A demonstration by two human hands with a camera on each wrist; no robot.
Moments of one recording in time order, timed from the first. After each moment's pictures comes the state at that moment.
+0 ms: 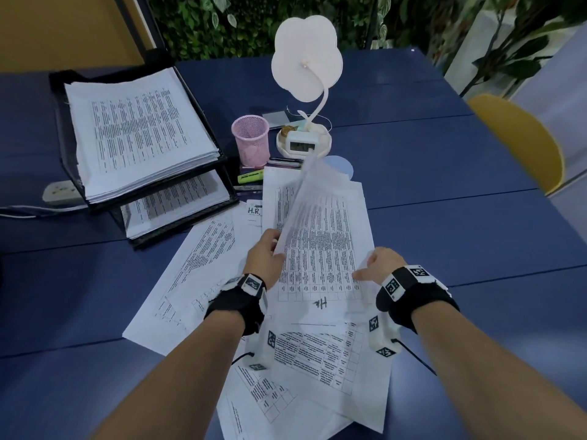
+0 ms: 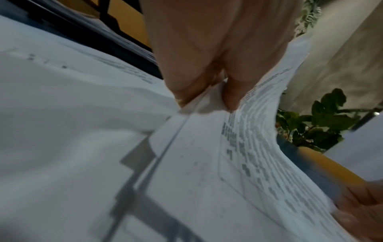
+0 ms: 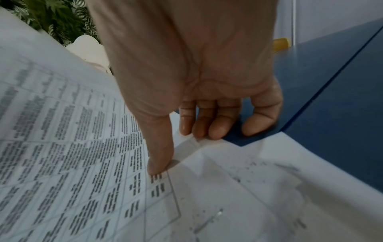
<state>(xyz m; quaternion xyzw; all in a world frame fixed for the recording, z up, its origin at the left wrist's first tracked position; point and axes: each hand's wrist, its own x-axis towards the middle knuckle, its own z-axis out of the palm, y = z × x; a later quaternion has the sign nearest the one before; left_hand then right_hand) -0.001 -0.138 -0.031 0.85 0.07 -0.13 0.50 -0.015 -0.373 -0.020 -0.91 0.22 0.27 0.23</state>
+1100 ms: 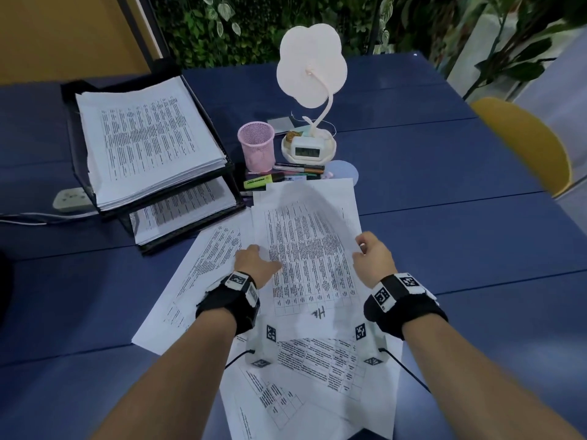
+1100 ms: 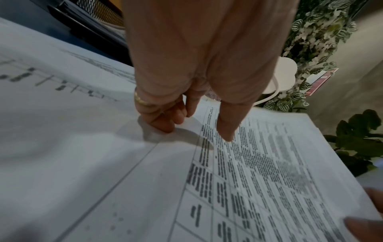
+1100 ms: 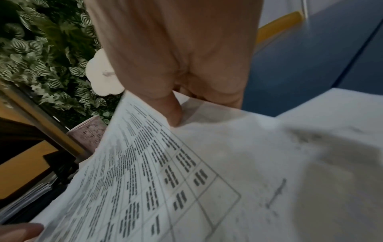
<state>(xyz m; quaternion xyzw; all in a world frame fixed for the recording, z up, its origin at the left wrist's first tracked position) 0.012 -0.108 -0.024 0.90 0.15 -0.25 0.34 -0.013 -0.333 -0.016 -0.88 0.20 0.09 0.41</state>
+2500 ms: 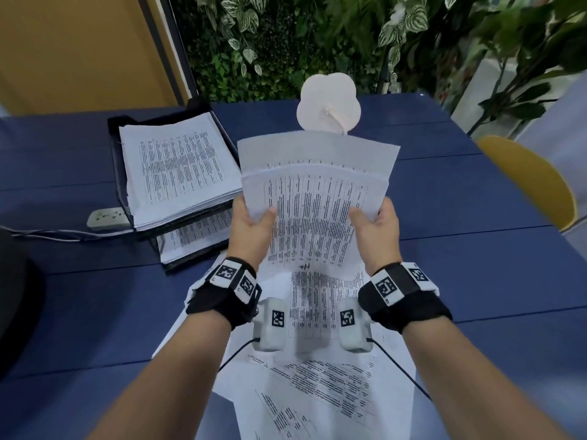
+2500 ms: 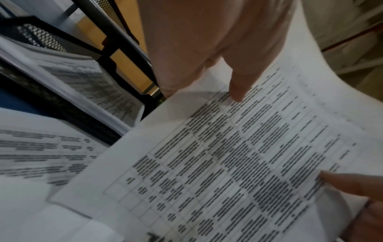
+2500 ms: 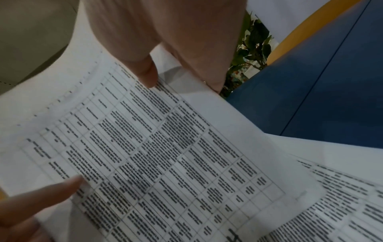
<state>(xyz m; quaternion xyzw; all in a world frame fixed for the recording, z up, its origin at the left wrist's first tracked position) 0.032 -0.095 0.083 0.71 0.07 0.05 0.70 0.022 -0.284 0.082 -0.69 0.12 -0.15 0.70</state>
